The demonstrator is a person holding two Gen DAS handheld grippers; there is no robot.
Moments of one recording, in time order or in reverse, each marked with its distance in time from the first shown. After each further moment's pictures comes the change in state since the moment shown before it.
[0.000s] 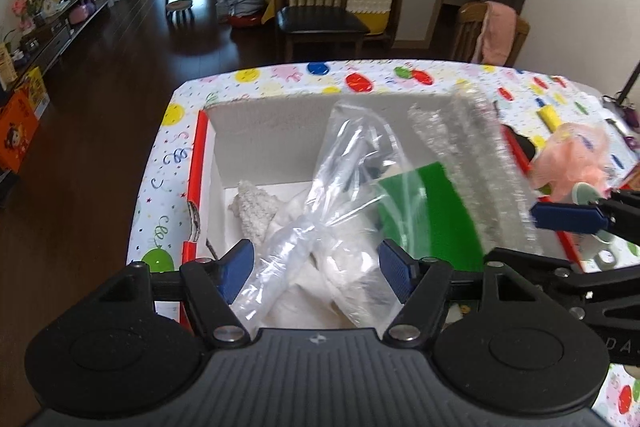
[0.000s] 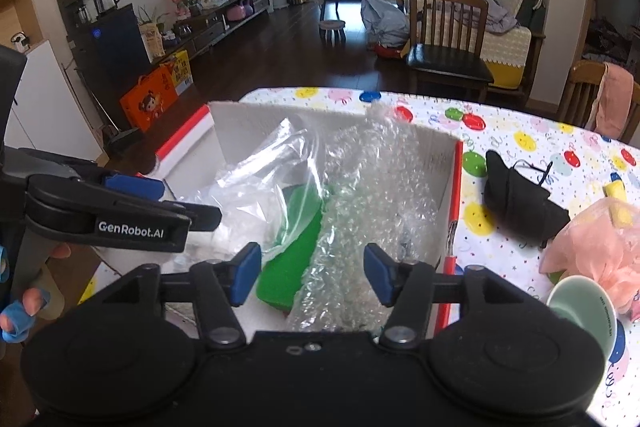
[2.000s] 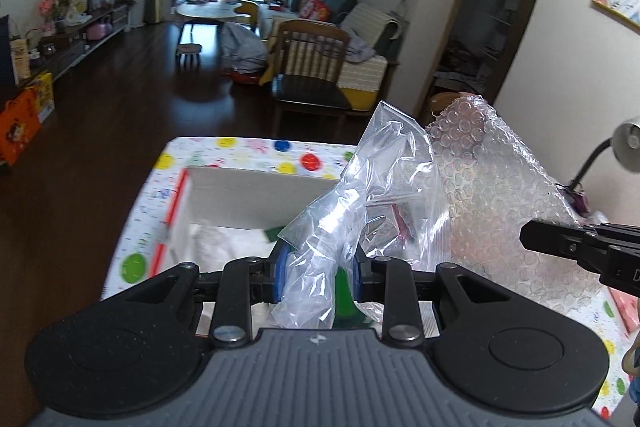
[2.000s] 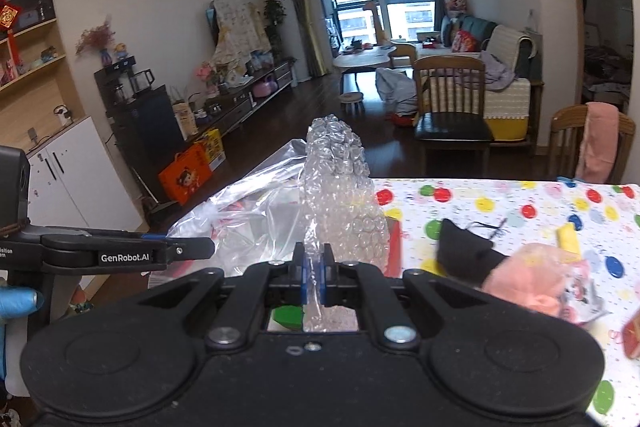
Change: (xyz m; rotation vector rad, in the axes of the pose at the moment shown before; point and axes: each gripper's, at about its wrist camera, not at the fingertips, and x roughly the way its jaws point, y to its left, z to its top) left arm -0.124 -0.060 -0.010 -0.148 -0.217 -0.075; right arm -0.134 -0.067 0.005 0.042 -0.214 0.117
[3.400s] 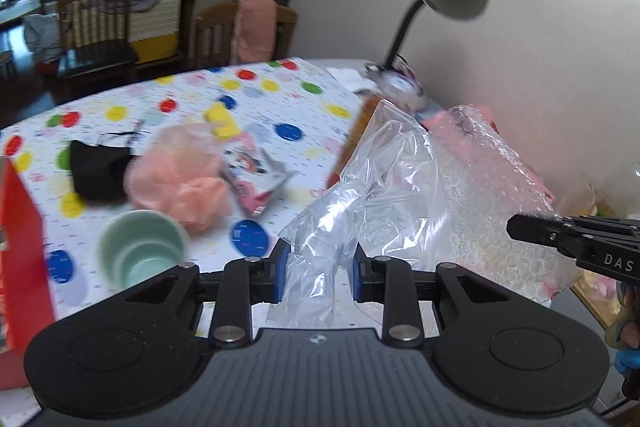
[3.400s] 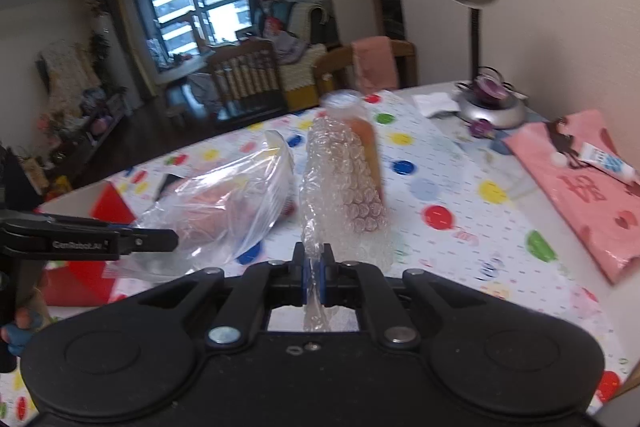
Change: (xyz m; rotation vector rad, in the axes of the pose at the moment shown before) left arm 0.113 -0.302 -0.077 0.329 0.210 -0.418; right arm -0.184 -0.229 -0.136 0.305 -0.024 -0.414
